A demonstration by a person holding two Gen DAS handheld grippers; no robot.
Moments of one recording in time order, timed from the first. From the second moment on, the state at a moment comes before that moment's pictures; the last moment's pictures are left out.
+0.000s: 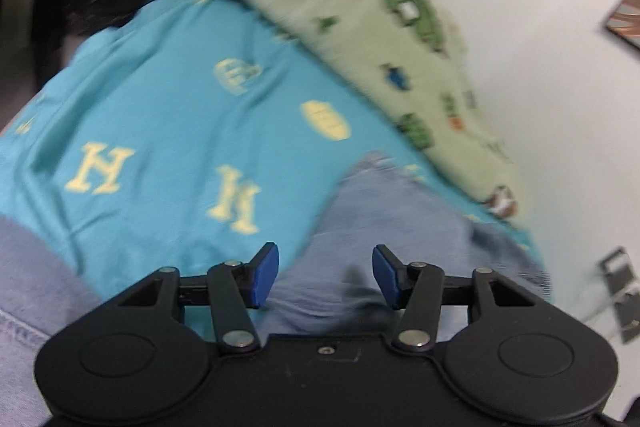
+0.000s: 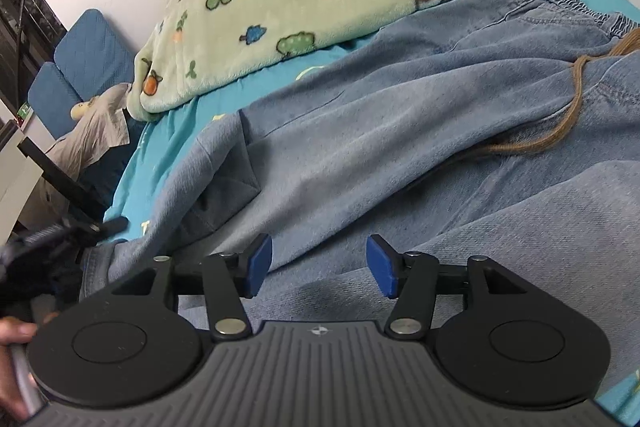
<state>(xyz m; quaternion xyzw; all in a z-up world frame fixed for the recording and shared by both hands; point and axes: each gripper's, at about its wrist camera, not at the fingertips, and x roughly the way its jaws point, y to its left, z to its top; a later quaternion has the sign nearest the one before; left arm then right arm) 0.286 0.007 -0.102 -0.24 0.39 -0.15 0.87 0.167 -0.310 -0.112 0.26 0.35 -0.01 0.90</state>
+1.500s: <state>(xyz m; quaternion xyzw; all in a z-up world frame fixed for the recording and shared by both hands) 0.270 0.077 -0.024 -0.34 0.22 -0.03 0.91 0.172 -0.303 -0.131 0.27 0.38 0.01 0.89</state>
